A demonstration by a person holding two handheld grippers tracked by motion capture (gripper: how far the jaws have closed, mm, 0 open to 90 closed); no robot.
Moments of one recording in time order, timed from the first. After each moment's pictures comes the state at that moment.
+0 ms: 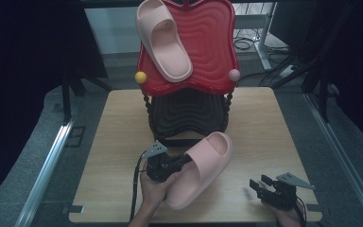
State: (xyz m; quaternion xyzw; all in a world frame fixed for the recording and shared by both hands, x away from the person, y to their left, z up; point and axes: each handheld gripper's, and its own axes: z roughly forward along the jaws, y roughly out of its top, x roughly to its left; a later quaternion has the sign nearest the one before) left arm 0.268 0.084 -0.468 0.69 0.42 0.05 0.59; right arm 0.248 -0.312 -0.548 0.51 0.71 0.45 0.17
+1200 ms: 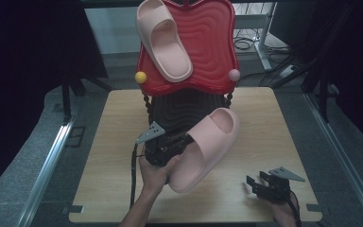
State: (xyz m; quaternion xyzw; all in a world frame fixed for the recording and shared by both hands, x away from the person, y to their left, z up) left arm 0.280 0.080 -0.404 0.66 0.39 0.09 0.64; right arm 0.264 -0.298 -0.547 0.52 0.73 0.40 0.19
